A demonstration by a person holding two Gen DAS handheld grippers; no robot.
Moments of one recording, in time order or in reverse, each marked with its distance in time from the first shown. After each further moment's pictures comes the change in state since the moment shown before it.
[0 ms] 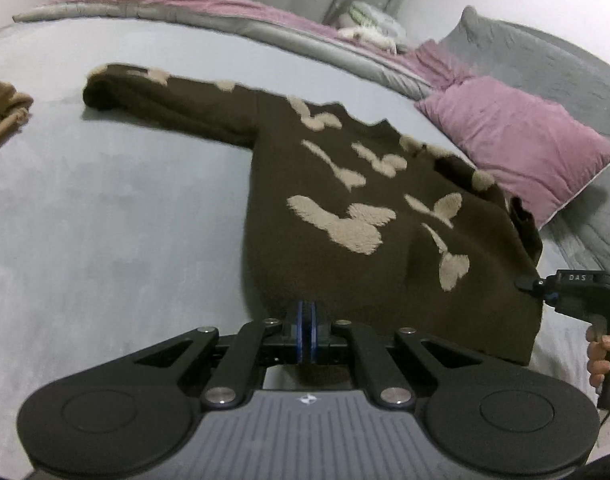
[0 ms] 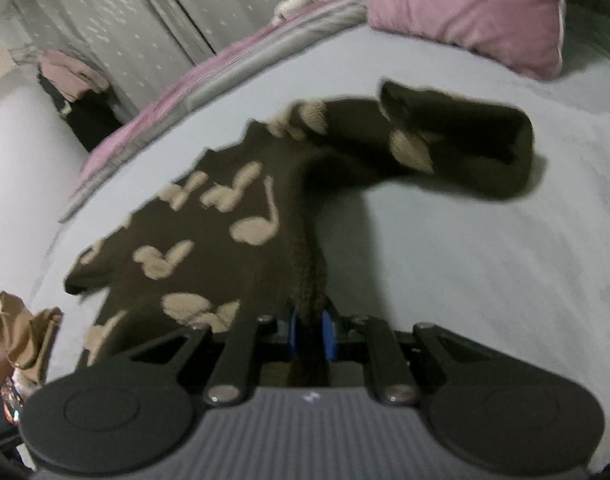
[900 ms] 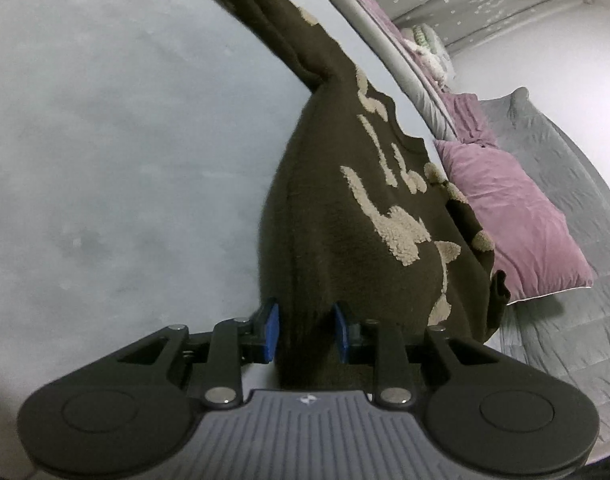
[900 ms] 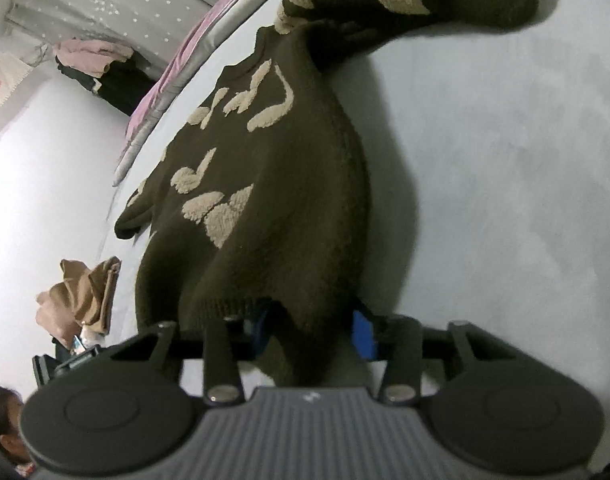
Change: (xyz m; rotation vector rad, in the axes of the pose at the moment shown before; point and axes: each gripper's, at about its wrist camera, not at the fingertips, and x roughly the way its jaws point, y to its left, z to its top) left arm 0.048 0.061 -0.033 -0.456 0.024 -0.199; right arm 0.020 -0.038 -0.051 0.131 0.254 0.242
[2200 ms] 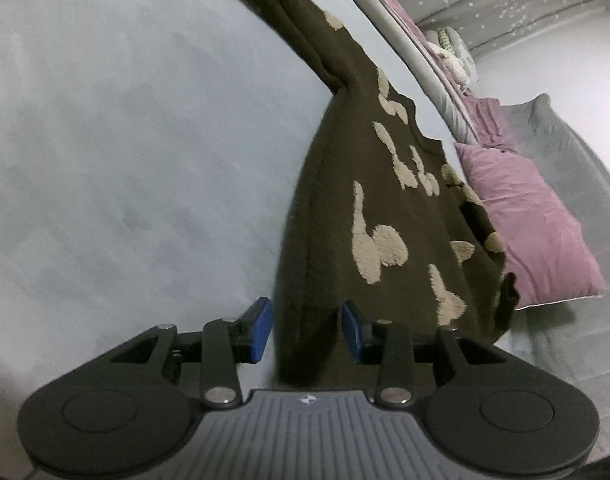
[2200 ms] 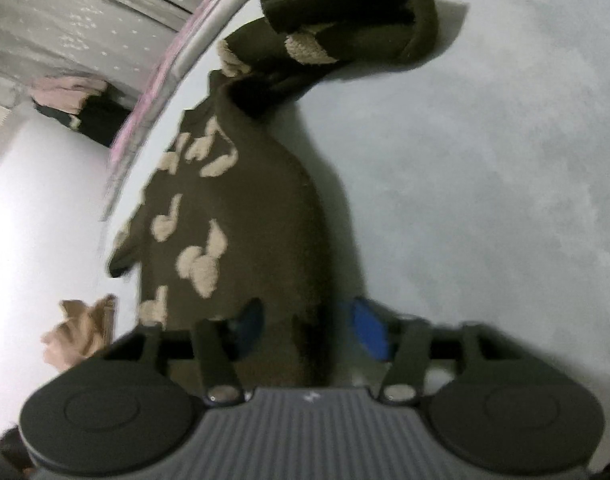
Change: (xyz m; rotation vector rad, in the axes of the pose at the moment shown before) left arm -0.016 0.005 -0.009 -0.078 0.039 0.020; right arm -0.044 -0.050 0.024 0.124 -0.018 -0.012
